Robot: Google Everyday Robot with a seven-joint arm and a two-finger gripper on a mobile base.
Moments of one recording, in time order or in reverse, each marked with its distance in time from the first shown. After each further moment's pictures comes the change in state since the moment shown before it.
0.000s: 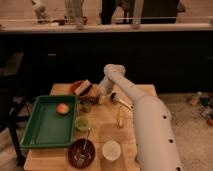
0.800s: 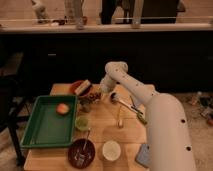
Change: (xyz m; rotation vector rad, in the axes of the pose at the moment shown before) arm -0.010 0.005 -0.050 0.093 0.070 -0.061
